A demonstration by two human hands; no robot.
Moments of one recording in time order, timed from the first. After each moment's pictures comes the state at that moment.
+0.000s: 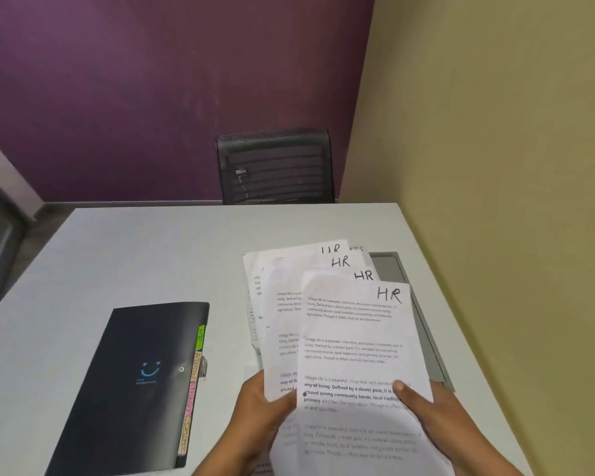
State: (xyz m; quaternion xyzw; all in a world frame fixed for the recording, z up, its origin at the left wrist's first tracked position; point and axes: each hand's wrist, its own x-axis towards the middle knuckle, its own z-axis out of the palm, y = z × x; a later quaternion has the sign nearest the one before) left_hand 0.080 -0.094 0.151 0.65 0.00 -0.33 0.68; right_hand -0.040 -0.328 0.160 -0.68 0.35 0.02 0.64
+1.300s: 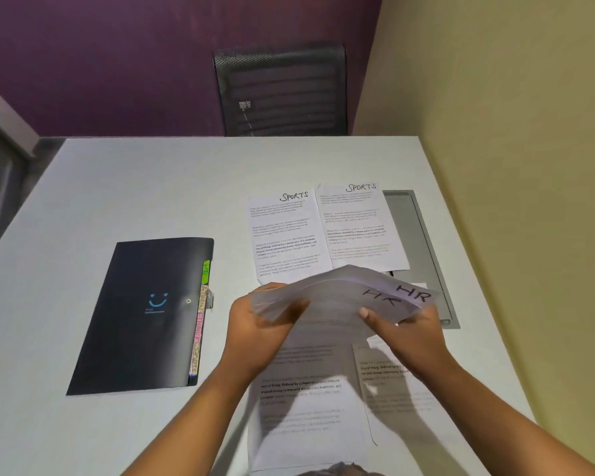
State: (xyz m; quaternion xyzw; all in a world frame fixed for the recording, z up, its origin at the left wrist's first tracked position) left_hand 0.088 -0.090 0.166 0.70 -0.11 -0.13 0.69; right_hand -0.009 -0.298 0.143 -0.72 0.25 -0.09 0.64
